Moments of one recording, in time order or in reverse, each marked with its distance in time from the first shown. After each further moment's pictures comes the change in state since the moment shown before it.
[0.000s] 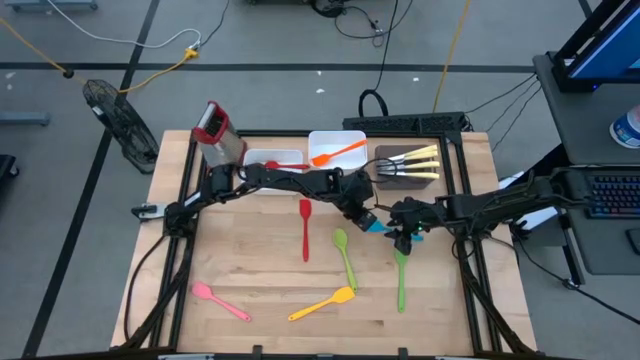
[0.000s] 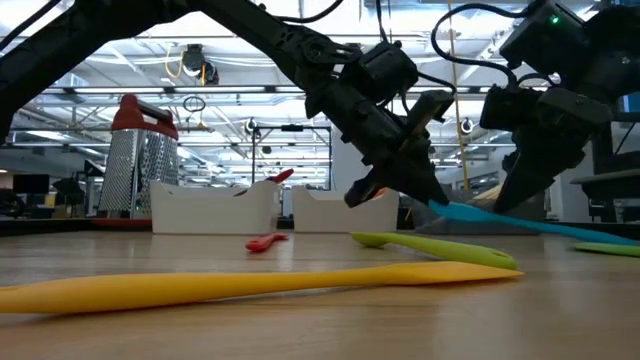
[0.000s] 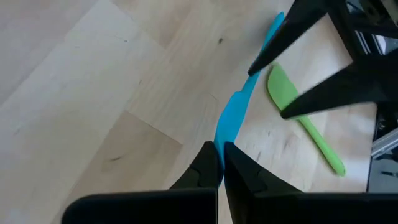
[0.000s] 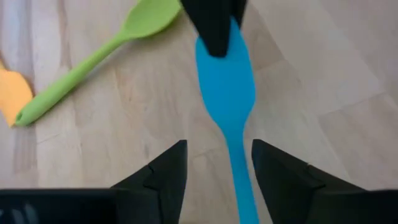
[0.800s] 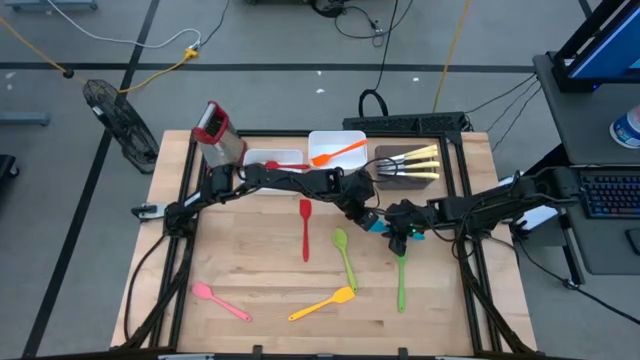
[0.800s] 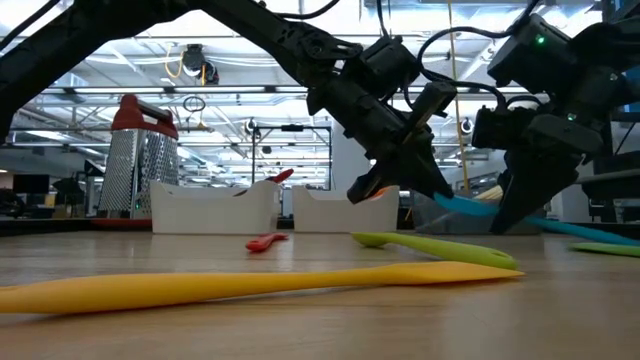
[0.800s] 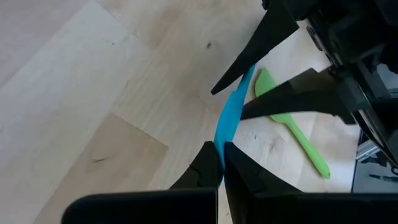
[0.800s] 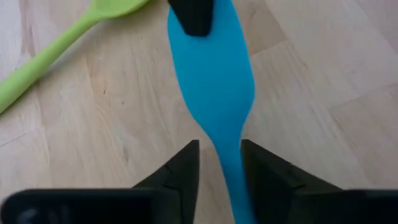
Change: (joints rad) left arm -0.004 -0.001 0.016 0.000 0.012 -0.037; right arm 0.000 0.160 0.002 0.093 0.005 0.015
